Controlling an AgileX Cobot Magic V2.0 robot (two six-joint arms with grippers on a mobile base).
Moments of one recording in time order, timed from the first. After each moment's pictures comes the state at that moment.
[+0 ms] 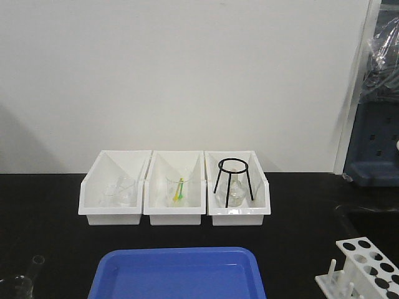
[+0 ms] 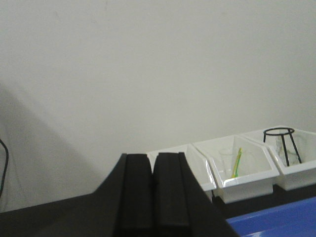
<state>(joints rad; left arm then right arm) -0.15 -0.01 -0.10 0.03 -0.06 0.13 0.03 0.00 -0.08 -0.20 -0.08 0.06</state>
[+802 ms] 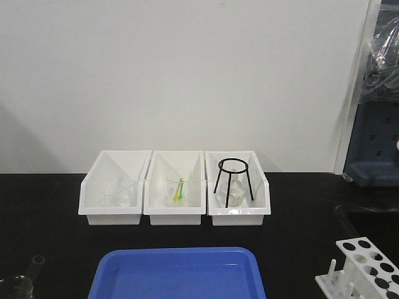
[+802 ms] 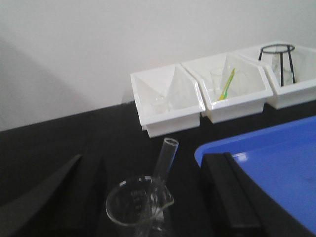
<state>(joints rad) -0.15 0.49 -0.23 0.03 -0.02 0.14 0.03 0.63 -0.24 -0.18 -0.06 0.06</state>
